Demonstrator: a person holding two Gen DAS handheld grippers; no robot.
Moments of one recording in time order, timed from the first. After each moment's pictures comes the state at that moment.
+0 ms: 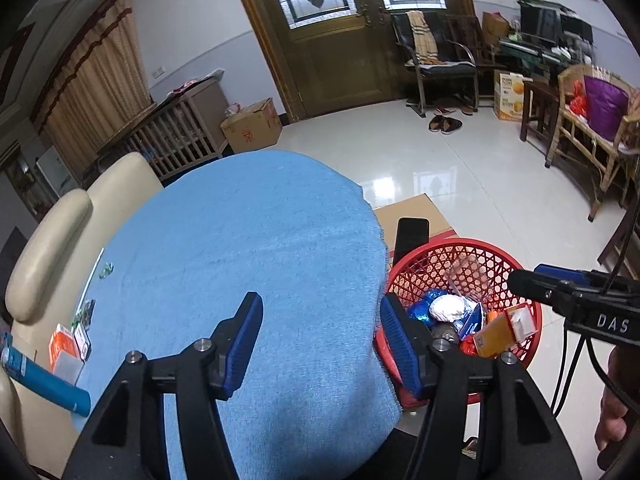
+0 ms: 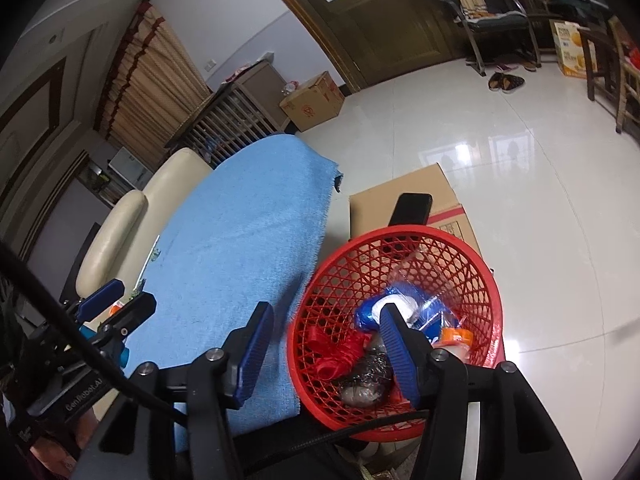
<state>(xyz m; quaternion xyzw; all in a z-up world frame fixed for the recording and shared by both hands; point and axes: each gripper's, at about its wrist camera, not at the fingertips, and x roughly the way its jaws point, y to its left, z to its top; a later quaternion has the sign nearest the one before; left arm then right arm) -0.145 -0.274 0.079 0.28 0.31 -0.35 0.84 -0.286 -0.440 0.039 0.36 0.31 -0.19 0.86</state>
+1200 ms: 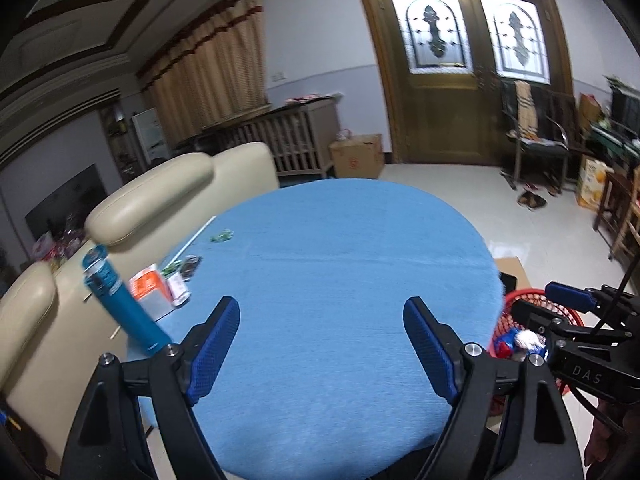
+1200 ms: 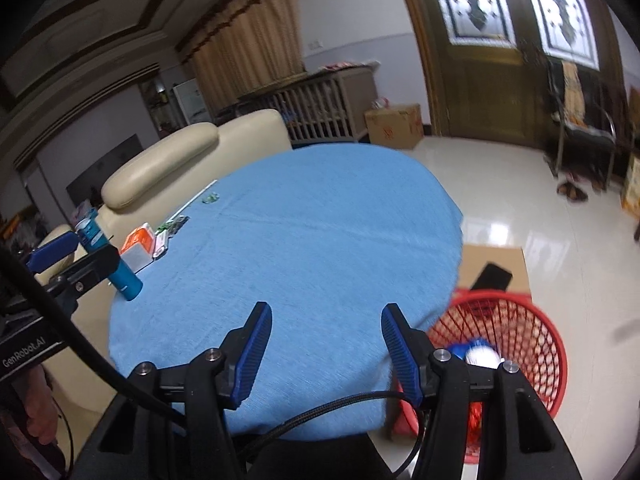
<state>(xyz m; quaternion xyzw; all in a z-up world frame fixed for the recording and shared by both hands) -0.111 -0.093 0.136 0.16 0.26 -0.20 0.93 -0.190 -0.281 0.107 0.15 0.31 -0.11 0.93</state>
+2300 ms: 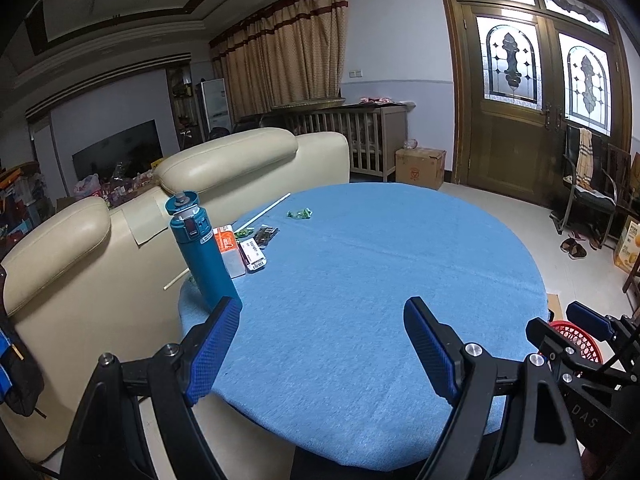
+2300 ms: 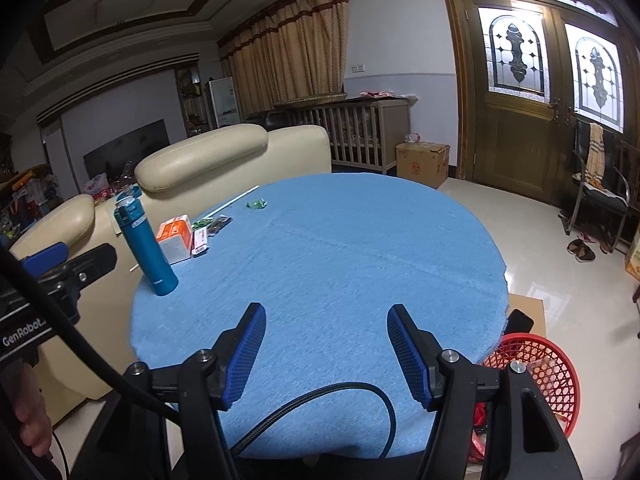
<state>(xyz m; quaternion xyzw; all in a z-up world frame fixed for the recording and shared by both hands) -0.094 0.013 0.138 0.08 0.27 -0.11 0.95 -0.160 -0.167 0.132 0.08 0.29 -0.09 0.95</state>
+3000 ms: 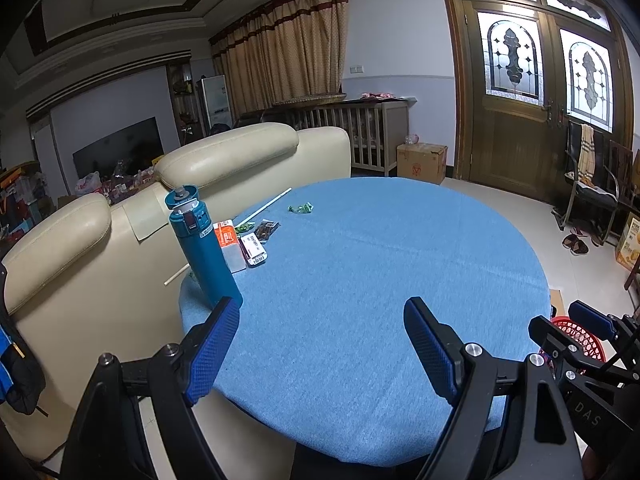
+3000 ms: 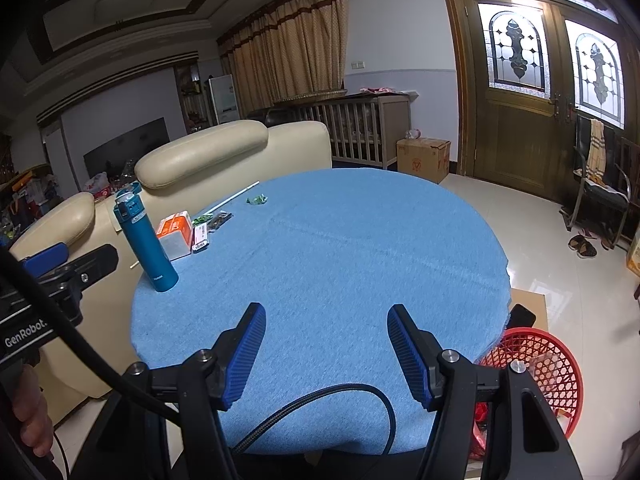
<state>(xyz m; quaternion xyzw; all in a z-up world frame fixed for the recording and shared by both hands) -0.092 0.014 0.132 0.08 0.28 -0.11 0.95 -0.160 -0.171 0.126 0.09 0.29 -0.09 0.95</state>
